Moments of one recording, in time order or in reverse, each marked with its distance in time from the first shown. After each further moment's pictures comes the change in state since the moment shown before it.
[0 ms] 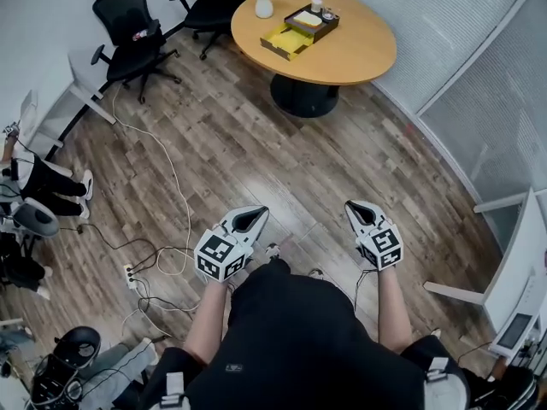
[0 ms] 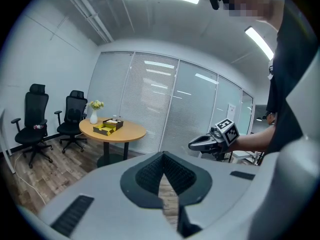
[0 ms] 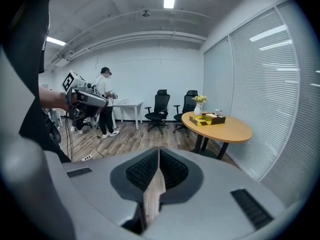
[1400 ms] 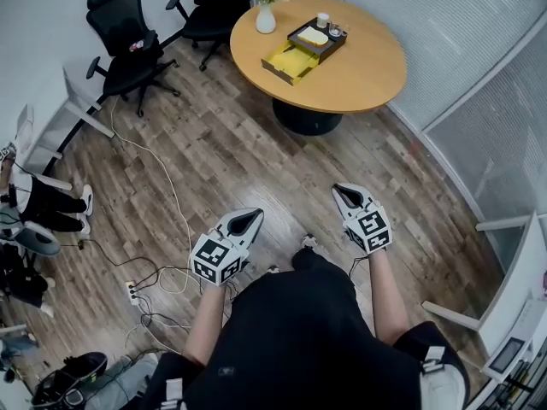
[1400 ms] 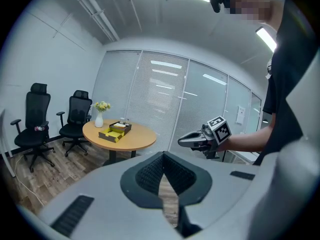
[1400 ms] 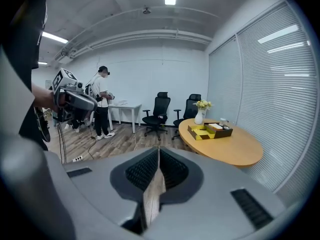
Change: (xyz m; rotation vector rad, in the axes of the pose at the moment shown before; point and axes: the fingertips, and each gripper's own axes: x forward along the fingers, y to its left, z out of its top) left arm 0.081 0.122 0.064 -0.022 -0.011 0.050; right arm 0.157 -0.113 0.092 -0.054 -0.035 0.027
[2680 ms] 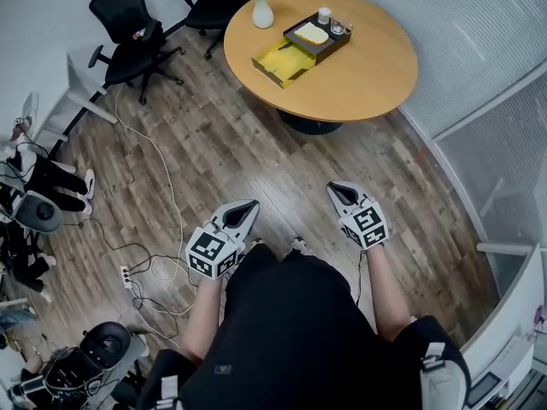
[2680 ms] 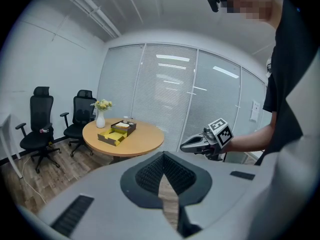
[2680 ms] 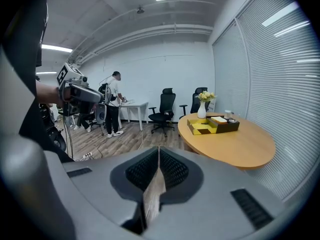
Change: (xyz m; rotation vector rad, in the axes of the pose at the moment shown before) left arm 0.127 0.003 0.039 -0.005 0.044 0.116; right arm 0.029 -0.118 -0.035 0.015 0.026 0.161
